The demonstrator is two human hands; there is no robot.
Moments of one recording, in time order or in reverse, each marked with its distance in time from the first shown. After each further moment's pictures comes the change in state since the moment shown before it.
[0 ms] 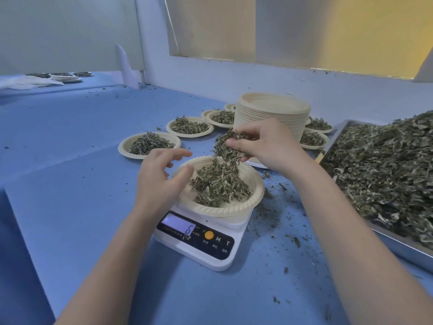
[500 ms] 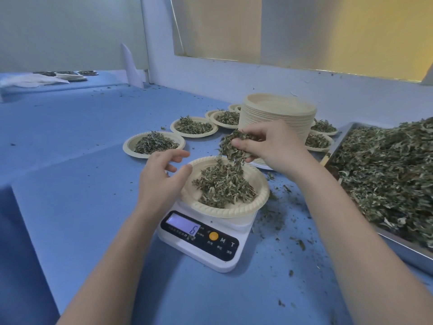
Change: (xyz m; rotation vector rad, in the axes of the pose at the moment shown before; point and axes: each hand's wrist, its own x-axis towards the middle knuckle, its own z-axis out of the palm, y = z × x) left_hand 0.004 -0.010 -0.001 0.016 0.052 -0.091; right_hand 0.001 0.003 0.003 0.037 0.026 -0.003
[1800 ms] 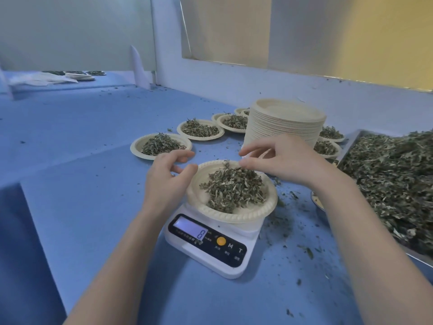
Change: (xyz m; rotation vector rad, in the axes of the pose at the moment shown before) left_hand 0.004 0.000 -0.003 -0.070 0.014 -0.036; right_hand -0.006 -0.002 -0.012 -0.319 -0.218 -0.059
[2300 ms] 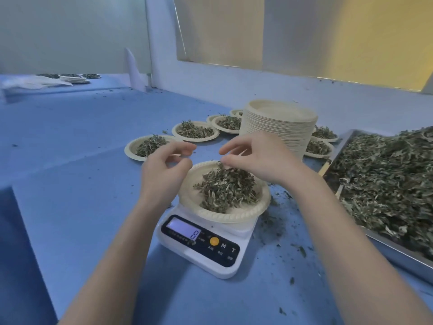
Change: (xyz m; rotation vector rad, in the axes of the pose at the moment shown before) left_hand 0.006 0.016 0.001 -0.111 -0.001 0.023; right_hand 0.010 -0.014 0.016 0.061 0.051 -0.023
